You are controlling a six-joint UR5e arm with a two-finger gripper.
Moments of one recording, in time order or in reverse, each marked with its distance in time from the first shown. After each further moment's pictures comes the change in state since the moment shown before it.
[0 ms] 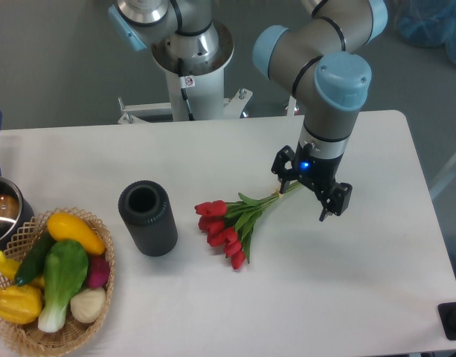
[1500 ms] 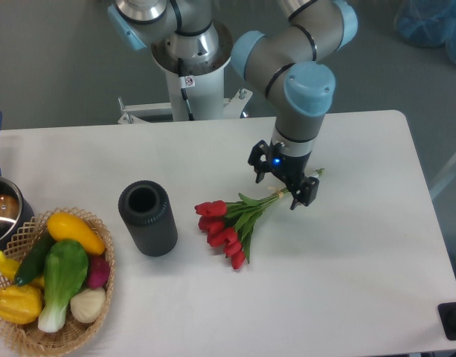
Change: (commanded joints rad) arm -0.077 0.066 -0.245 0.078 0.058 -0.003
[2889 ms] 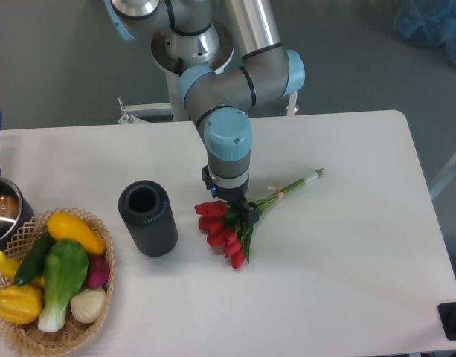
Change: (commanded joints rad) arm -0.166 -0.104 -0.026 0.107 0.124 -0.097
